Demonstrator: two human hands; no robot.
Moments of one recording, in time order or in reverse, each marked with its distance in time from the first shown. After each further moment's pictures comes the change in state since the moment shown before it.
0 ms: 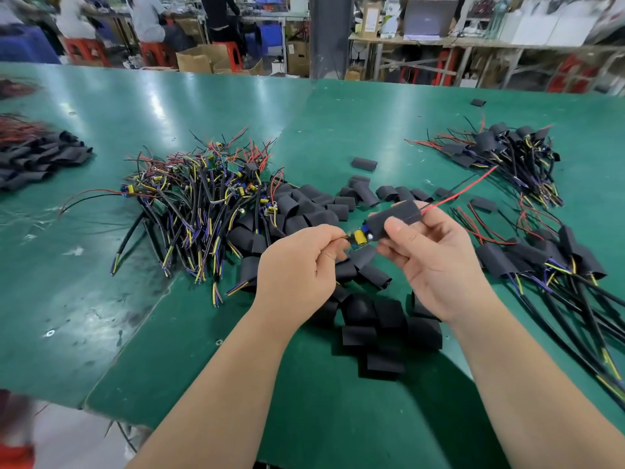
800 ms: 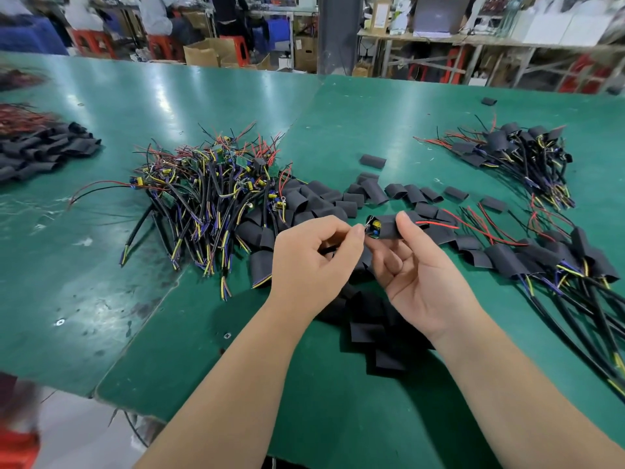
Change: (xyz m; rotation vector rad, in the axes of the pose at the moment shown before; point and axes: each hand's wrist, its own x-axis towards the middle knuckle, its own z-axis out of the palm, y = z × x) left_hand 0.003 0.009 0.003 -0.332 0.096 -0.114; right_hand -0.011 0.013 0.024 0.344 0.099 0.313
